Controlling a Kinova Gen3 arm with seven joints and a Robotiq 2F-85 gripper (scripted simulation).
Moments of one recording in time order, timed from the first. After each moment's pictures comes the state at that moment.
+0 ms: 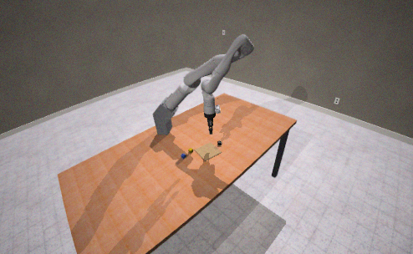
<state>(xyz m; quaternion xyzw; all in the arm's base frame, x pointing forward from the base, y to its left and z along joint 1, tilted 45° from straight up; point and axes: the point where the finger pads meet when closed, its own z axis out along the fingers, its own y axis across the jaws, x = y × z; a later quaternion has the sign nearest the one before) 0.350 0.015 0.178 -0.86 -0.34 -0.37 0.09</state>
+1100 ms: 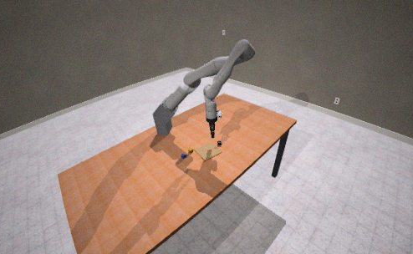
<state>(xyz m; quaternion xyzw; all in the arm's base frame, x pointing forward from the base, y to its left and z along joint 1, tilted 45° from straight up) 0.373 0.043 0.157 -0.86 -0.34 -0.37 0.09</state>
